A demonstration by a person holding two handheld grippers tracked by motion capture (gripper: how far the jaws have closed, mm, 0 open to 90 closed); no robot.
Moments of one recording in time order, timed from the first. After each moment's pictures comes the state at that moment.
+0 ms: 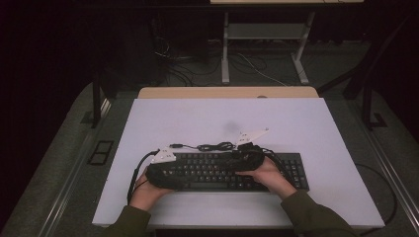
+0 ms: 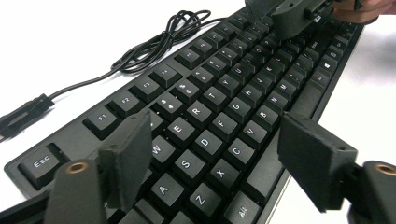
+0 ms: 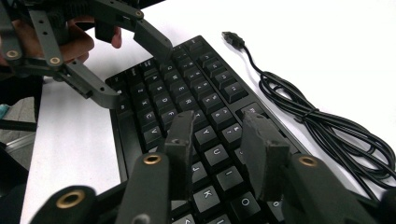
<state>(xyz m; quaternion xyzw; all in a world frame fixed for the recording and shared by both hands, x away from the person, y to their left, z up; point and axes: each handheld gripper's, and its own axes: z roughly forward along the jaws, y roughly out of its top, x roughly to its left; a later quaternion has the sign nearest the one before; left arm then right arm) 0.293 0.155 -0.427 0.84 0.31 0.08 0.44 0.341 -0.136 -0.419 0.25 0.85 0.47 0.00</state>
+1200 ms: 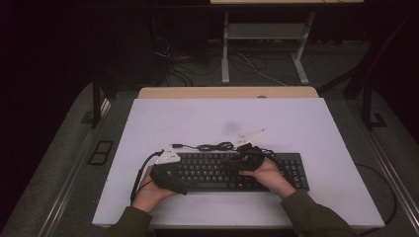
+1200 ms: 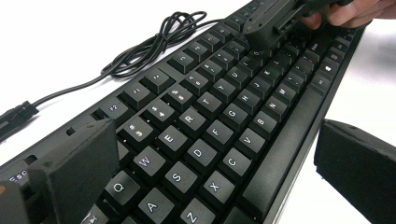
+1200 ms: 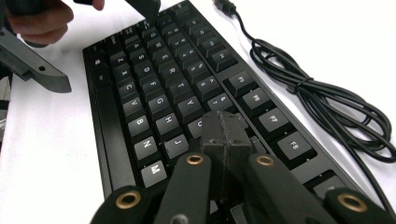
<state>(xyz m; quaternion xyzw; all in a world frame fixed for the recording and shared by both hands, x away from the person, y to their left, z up) 0.295 0.147 -0.431 0.84 0.31 0.08 0.44 0.345 -0.136 -0.430 0.25 0.87 0.43 0.00</state>
